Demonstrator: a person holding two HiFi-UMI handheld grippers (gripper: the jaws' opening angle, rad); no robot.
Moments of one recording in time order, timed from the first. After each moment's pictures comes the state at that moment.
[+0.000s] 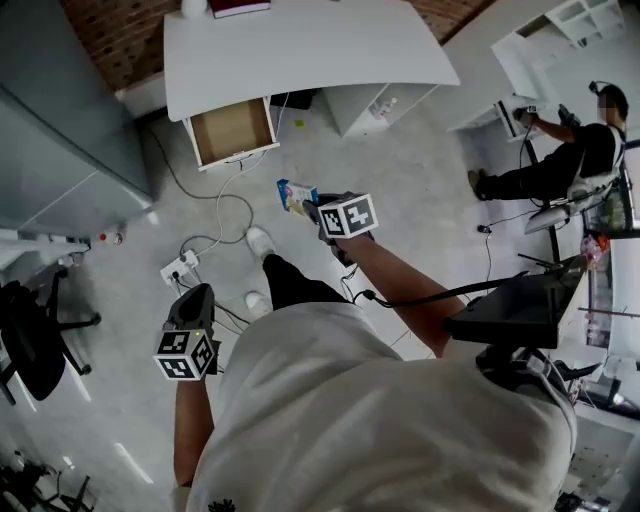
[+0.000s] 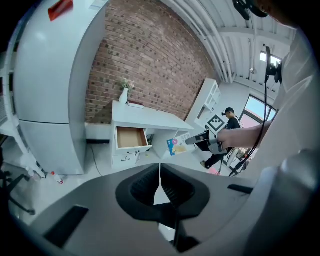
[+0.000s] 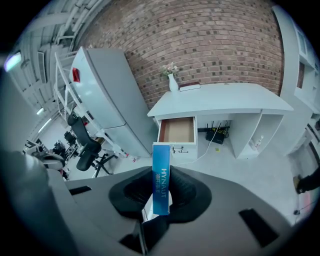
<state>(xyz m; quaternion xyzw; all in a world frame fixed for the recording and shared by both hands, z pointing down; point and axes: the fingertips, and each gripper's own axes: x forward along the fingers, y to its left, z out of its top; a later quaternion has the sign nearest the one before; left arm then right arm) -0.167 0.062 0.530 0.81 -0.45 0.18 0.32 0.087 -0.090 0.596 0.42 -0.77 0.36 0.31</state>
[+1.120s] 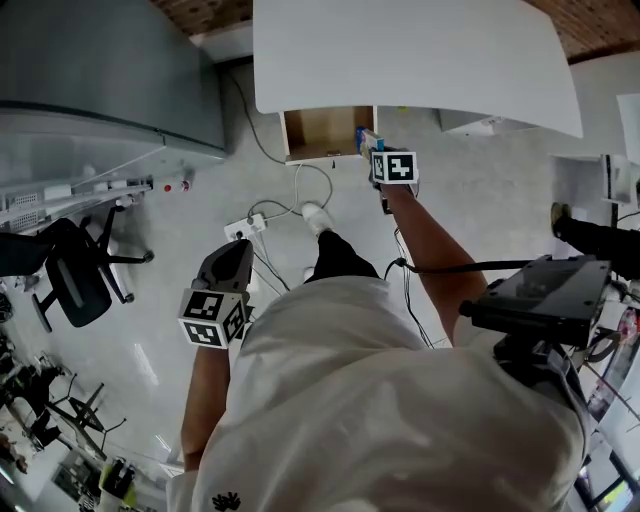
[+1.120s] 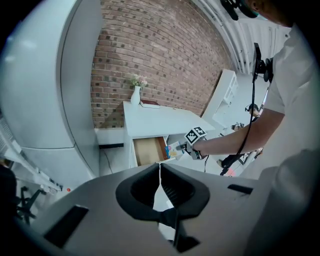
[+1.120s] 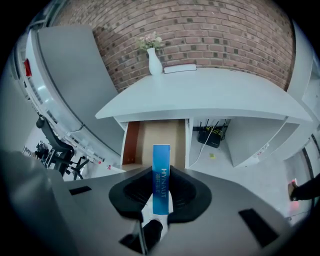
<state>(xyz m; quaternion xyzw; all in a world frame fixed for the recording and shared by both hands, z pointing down) -0.215 -0.199 0.526 0.77 -0.49 0.25 0.34 0.051 -0.416 0.754 0.46 -0.72 0.37 0.37</state>
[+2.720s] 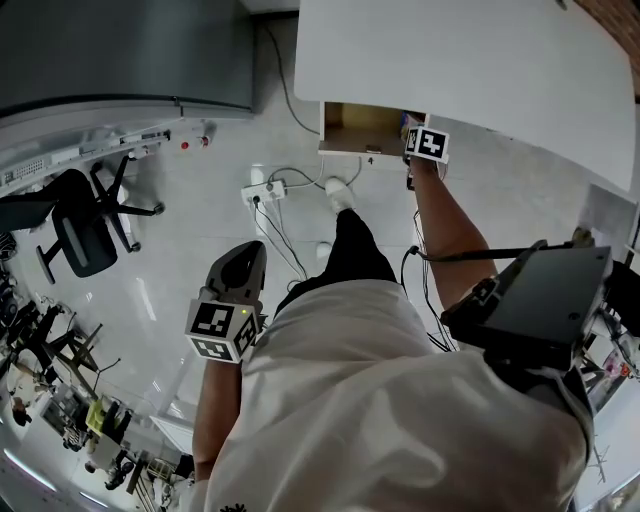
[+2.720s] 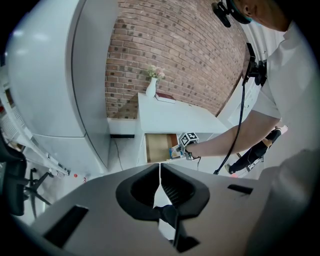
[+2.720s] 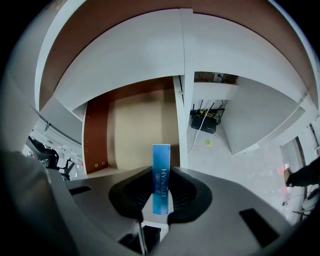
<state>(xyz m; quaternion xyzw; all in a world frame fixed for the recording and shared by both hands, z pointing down) -0.255 -0.267 0.566 0.70 -0.53 0.26 0.40 0.034 -0.524 0.908 0.49 -0.64 0.42 0.42</state>
